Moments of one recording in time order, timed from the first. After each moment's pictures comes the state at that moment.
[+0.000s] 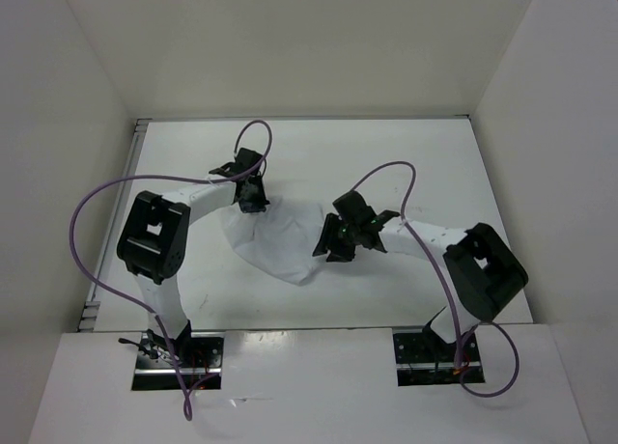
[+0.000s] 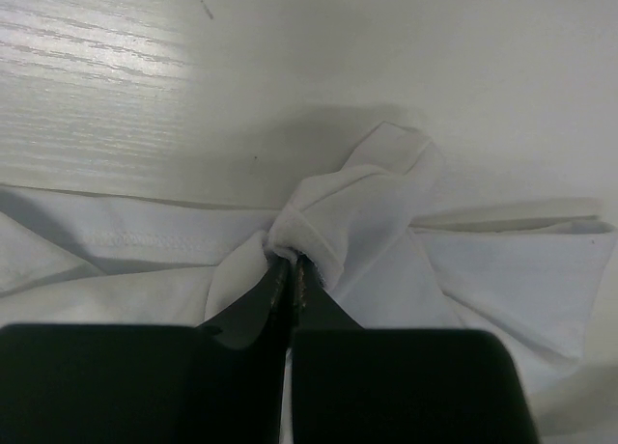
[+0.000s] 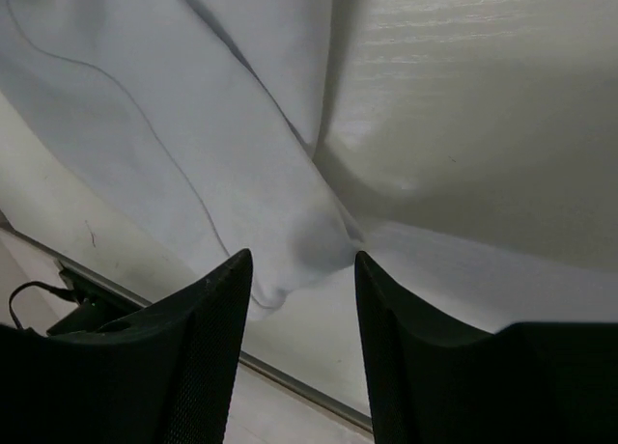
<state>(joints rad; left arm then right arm) -0.35 1.88 1.25 -0.39 -0.06 -0.59 0.66 1.54 0.83 -0.26 -0.19 0.93</state>
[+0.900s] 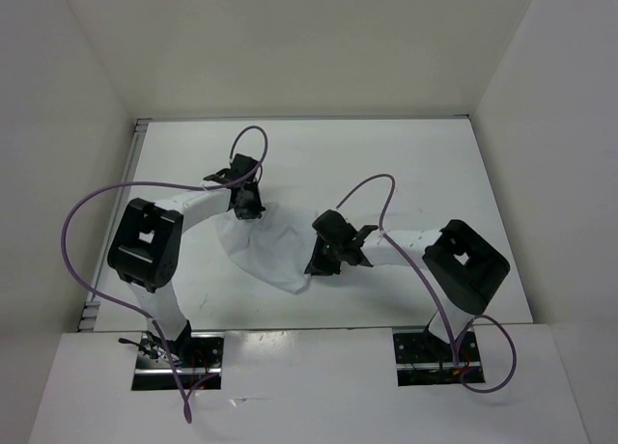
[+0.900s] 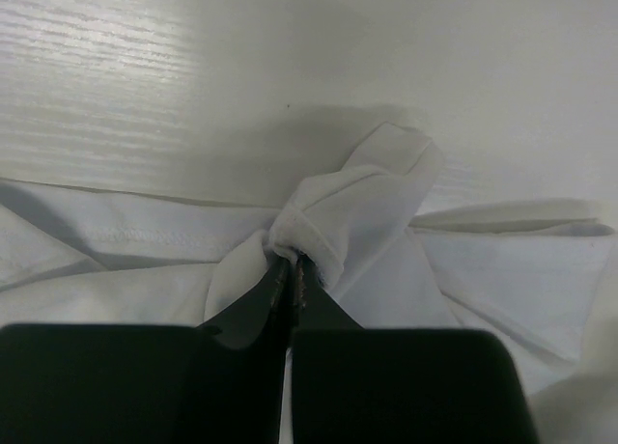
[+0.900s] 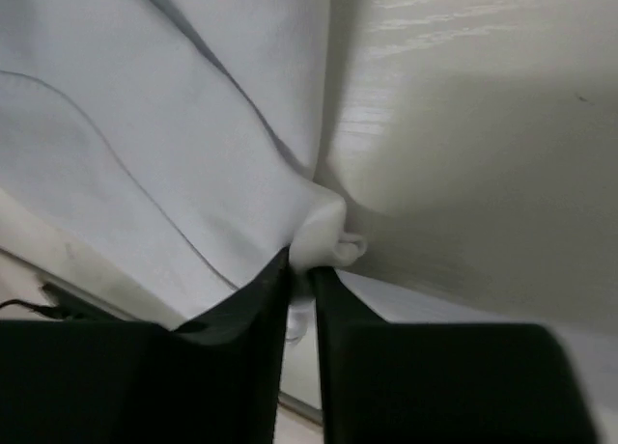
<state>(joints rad) -0.35 1.81 1.16 -0.39 -0.07 -0.59 0.82 1.65 0.80 -0.15 -0.12 1.10</state>
